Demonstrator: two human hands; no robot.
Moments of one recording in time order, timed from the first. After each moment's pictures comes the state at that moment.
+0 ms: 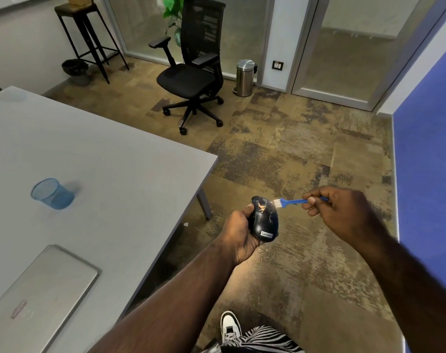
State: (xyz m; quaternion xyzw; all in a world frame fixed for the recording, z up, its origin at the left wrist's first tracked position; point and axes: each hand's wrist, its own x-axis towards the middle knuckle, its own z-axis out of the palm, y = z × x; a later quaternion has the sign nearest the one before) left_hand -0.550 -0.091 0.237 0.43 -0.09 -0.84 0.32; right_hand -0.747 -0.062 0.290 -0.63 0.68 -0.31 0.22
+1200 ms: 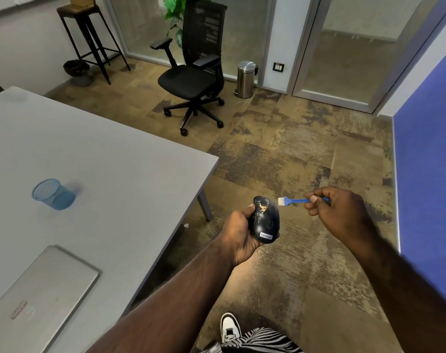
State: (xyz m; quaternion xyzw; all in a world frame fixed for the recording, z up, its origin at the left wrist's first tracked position) left_hand -0.544 -0.092 0.243 0.42 -0.09 -0.85 0.31; right_hand -0.742 -0.071 0.278 -0.55 0.73 -0.33 0.23
